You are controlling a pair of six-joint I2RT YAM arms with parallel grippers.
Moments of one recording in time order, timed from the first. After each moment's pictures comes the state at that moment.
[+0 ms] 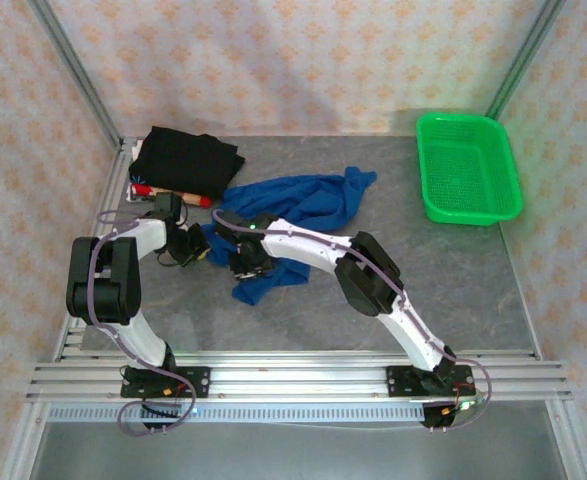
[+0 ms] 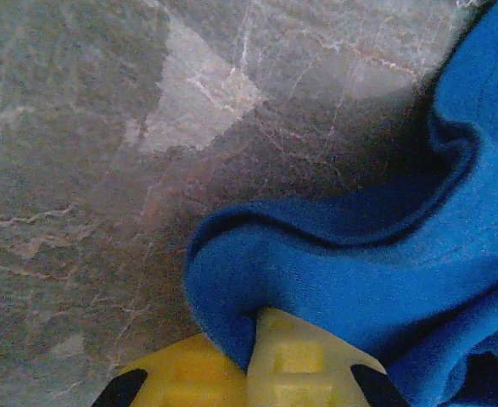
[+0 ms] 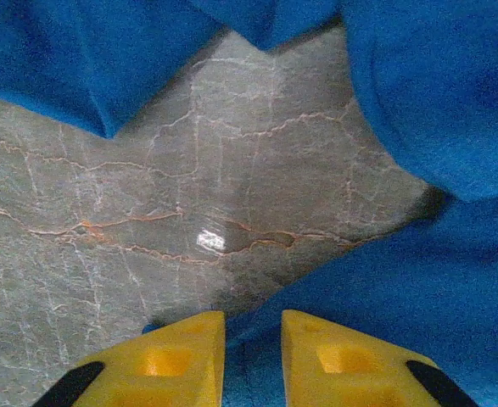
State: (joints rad) left arm 0.09 1.71 0.91 -0.44 0.32 -0.69; right arm 1.00 2.31 1.95 -0.94 -0.09 0.70
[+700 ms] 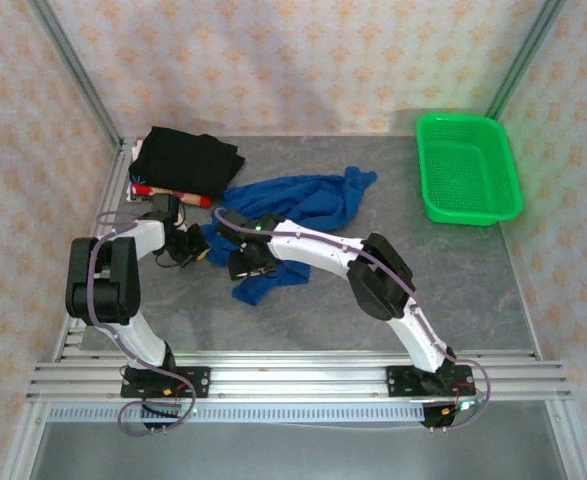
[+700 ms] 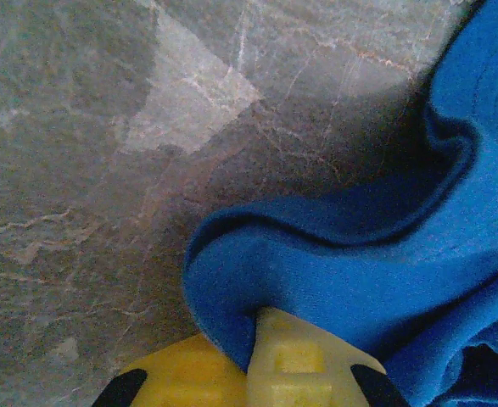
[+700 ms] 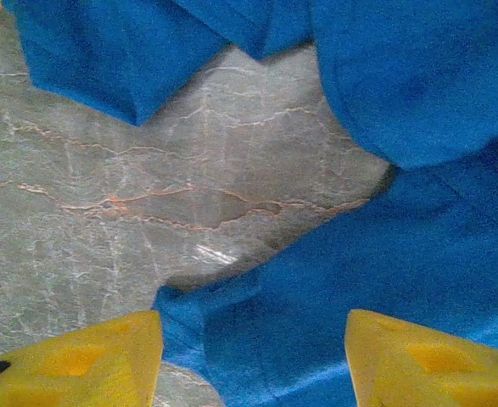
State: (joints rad) left arm 0.10 1.71 0.90 -0.43 0.34 -0.67; right arm 1.02 2.21 1.87 -0.91 -0.03 0.69
